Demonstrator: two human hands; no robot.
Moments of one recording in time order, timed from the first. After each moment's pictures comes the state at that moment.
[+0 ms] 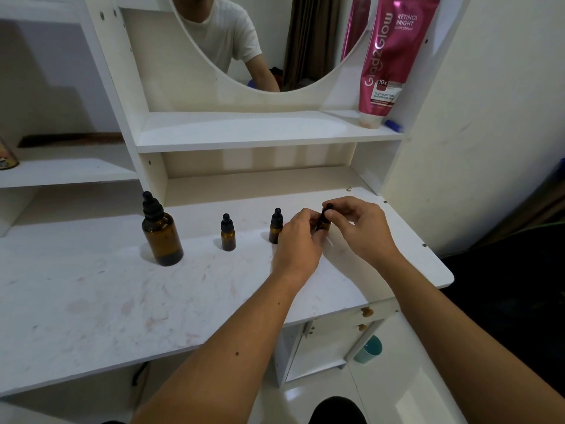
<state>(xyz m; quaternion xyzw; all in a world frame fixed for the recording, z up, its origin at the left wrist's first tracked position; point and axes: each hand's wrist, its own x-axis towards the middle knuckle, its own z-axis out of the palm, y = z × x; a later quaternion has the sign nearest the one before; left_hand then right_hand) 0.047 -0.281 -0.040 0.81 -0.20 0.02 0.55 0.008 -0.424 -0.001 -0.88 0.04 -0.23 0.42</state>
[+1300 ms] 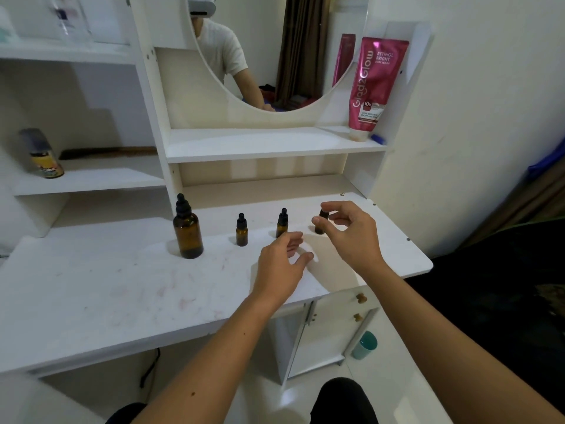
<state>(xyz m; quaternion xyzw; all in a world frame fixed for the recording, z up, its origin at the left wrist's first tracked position) -0.013 -0.206 -0.032 0.79 -0.18 -0.02 0.59 -0.038 -0.369 0.019 -0.85 0.09 -0.29 0.43</state>
